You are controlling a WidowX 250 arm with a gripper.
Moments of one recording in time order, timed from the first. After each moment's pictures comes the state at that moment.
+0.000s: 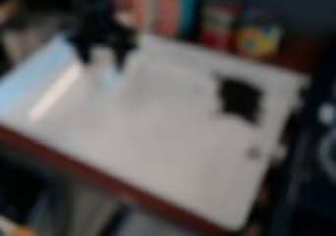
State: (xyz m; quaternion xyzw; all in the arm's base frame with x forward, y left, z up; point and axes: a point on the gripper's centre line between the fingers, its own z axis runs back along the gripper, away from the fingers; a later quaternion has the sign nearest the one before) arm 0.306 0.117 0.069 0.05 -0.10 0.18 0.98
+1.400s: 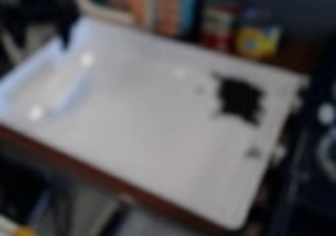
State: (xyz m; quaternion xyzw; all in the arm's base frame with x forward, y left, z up) arm 0.272 0.185 0.116 0.06 -0.03 0.26 0.96
